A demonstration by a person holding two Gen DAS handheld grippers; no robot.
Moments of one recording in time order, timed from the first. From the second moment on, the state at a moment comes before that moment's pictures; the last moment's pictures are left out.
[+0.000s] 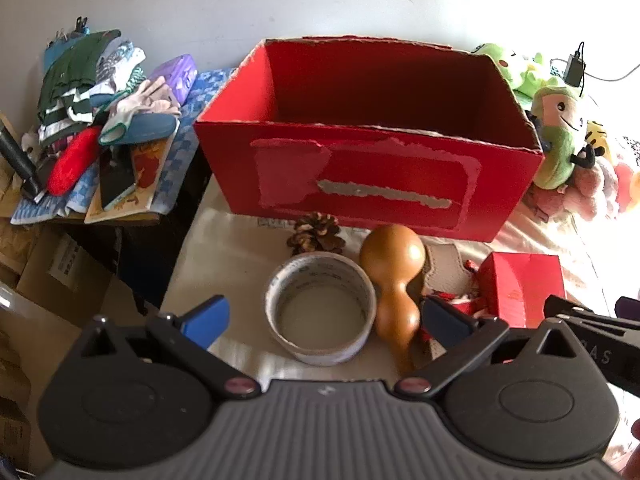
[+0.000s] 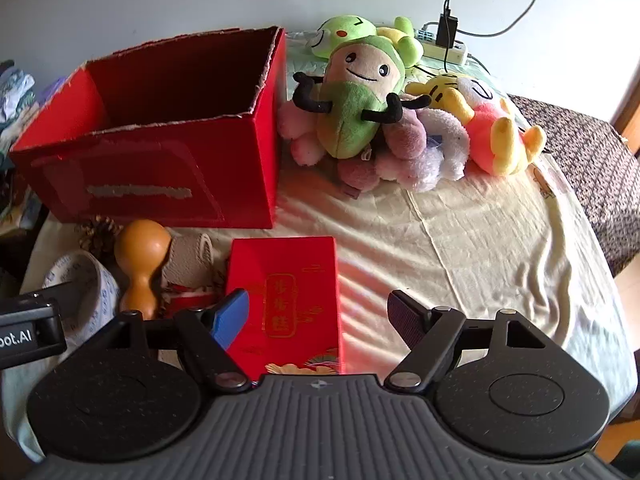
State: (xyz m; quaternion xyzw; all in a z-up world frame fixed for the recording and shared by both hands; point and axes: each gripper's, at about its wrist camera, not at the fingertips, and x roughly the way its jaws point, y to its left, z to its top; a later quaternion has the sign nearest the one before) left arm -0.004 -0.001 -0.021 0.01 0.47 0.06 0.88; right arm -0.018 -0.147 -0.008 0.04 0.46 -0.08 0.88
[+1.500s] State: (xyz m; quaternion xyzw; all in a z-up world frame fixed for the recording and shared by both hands) left arm -0.026 -0.105 -0.073 0.08 0.47 -0.23 0.85; right arm -0.007 -0.220 -0.059 0.18 0.50 0.05 0.85
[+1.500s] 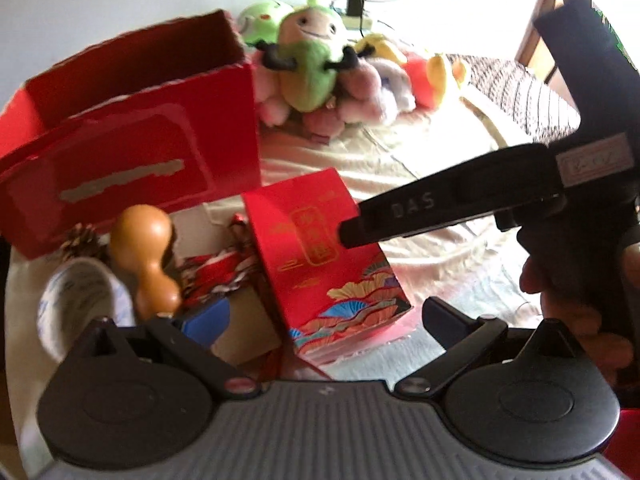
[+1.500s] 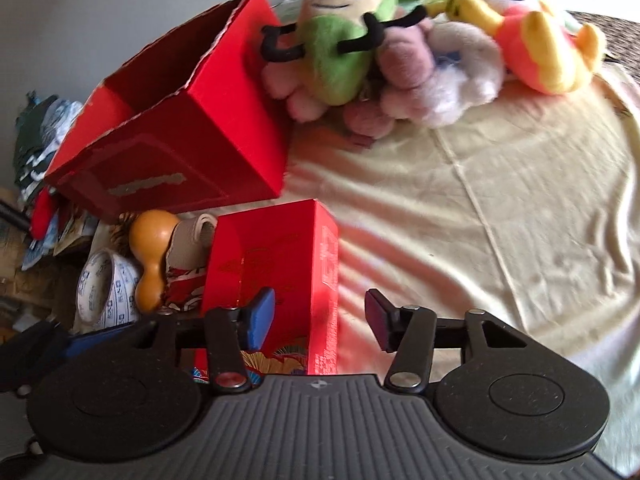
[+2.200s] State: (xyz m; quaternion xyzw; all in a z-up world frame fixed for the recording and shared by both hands) left arm -0.013 -0.157 -0.100 0.12 0.47 -0.32 0.82; right arm -0.005 -0.253 -0.058 0.16 0.51 0.09 0.84
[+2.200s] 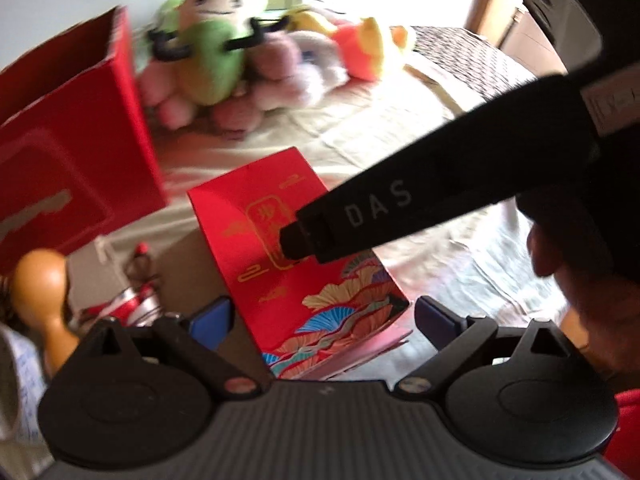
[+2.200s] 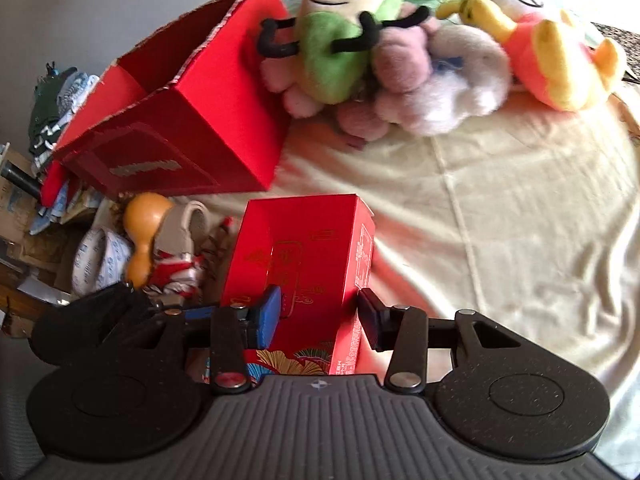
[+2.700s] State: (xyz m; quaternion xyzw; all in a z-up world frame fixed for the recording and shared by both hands) left arm -0.008 -0.164 -0.056 0.10 0.43 -0.34 0.83; right arm -0.019 -0.270 -0.025 0.18 0.45 0.07 0.87
